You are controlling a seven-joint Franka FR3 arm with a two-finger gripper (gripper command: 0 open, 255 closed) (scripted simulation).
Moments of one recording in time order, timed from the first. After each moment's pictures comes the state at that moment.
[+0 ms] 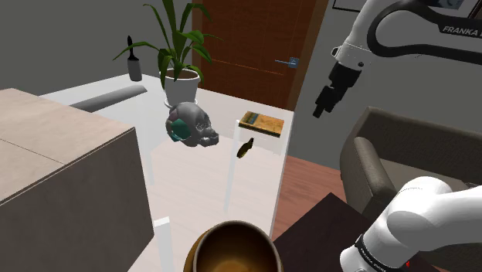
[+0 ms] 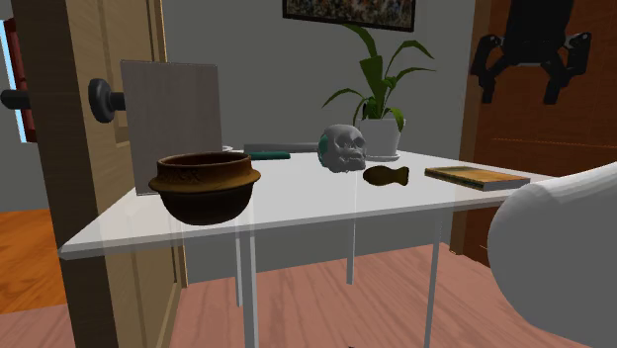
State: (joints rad) arm -0.02 -0.78 -0.02 -2.35 0.03 1.69 -0.12
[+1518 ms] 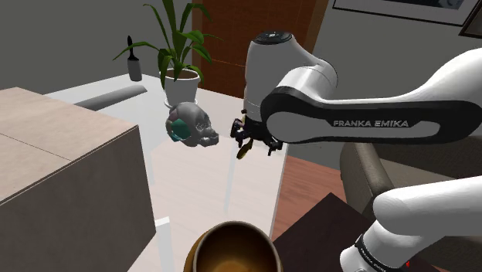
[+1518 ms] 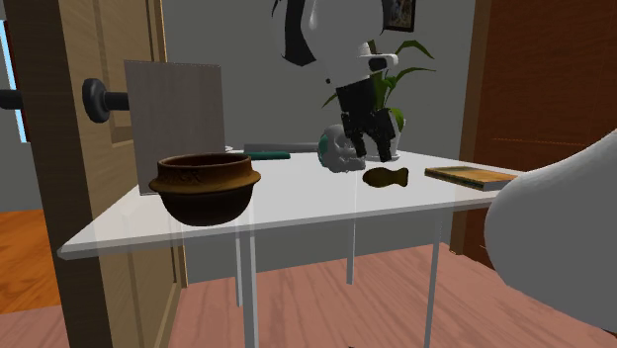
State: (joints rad) arm -0.45 -0.58 0.96 -2.25 0.15 1.93 1.35
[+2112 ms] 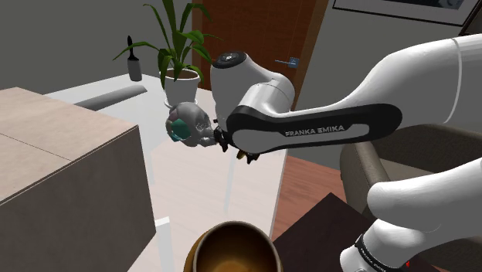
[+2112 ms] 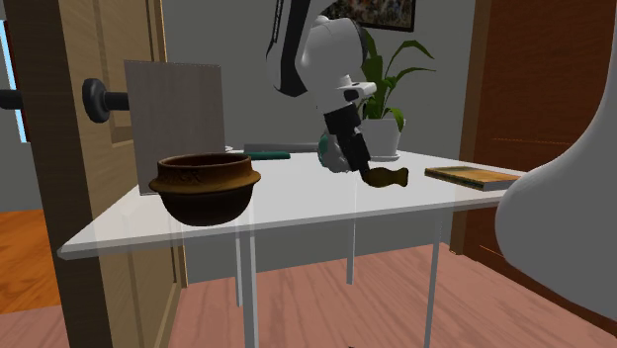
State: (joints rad) arm -0.82 -0.43 1.36 -2.11 0.06 1.97 1.69
